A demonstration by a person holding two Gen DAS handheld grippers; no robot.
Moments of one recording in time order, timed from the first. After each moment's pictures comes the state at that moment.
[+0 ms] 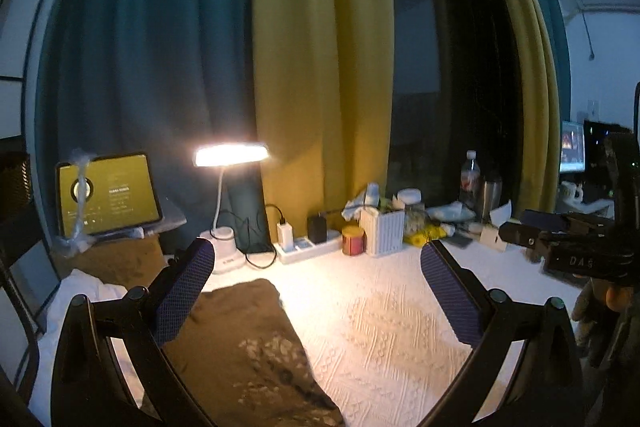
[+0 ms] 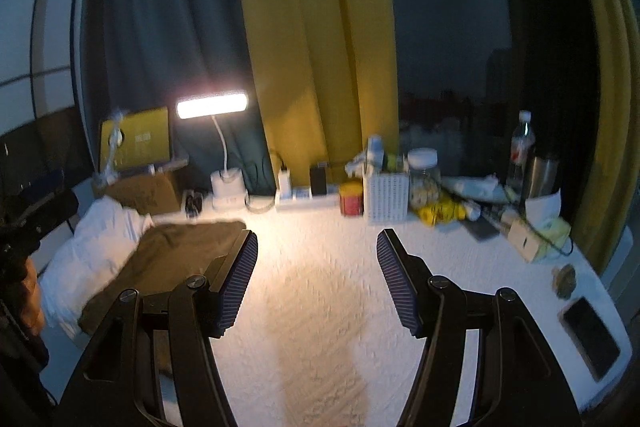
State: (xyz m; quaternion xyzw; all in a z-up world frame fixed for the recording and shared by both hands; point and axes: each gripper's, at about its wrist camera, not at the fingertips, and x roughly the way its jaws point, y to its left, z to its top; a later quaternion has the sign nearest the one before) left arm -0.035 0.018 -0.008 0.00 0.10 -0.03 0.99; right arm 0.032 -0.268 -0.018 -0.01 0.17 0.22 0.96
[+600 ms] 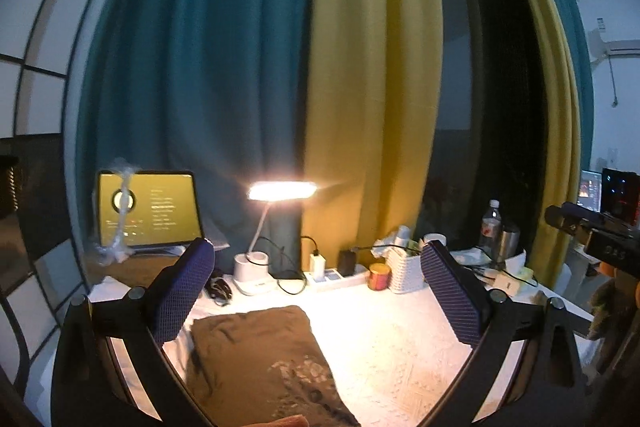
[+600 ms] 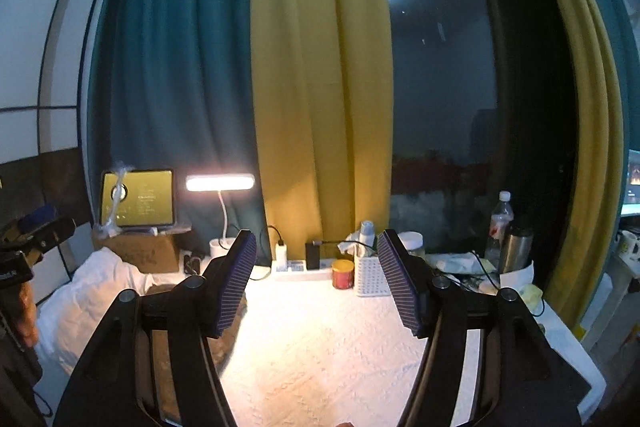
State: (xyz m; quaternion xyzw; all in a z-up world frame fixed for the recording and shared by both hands) left arm -0.063 0.068 0.027 -0.05 0.06 0.02 1.00; right arm -0.005 -0.250 0.052 -0.03 0.08 0.20 0.98
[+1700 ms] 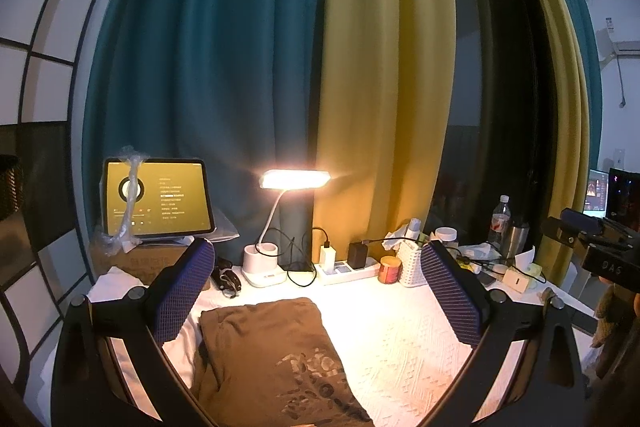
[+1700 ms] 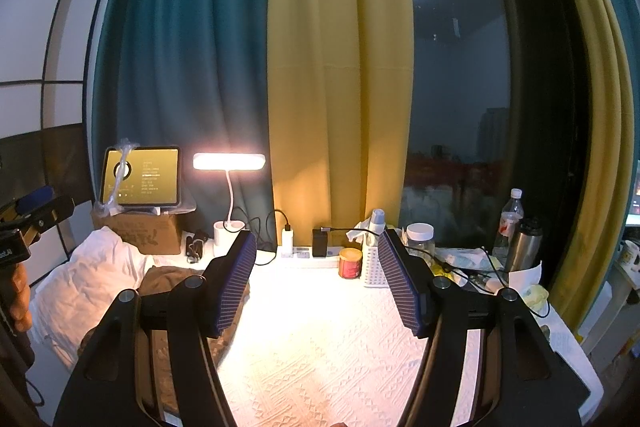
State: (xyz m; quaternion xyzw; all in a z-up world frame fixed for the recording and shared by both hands) left arm -0.058 0.076 0.017 -0.06 0.08 0.03 0.99; right arm 0.006 -0.234 0.035 -0.06 0.10 0.20 0.97
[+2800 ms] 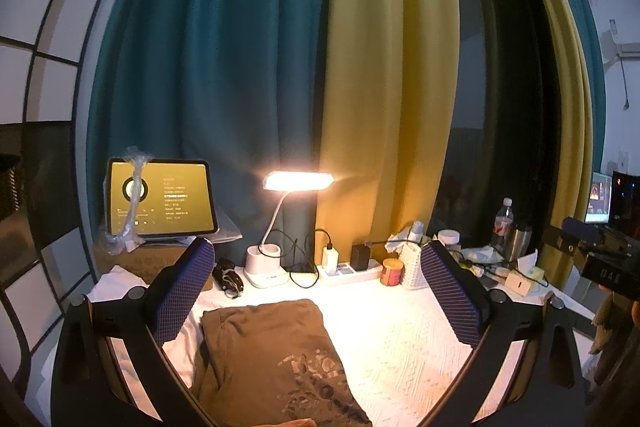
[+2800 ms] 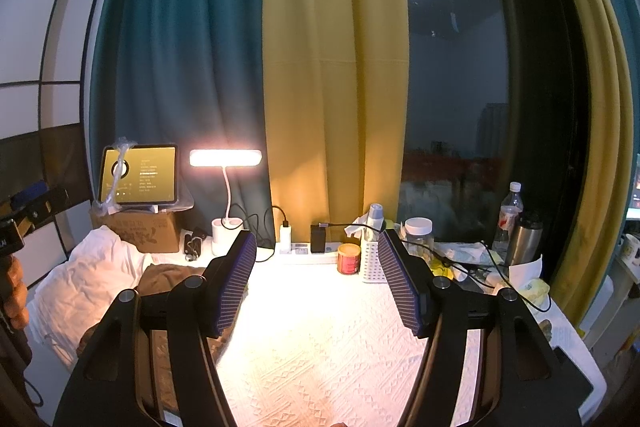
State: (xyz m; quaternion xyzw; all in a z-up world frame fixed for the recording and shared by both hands) left arm -0.058 0.076 0.017 -0.06 0.08 0.04 0.99; right arm 0.009 -0.234 0.028 -0.05 0.10 0.20 0.97
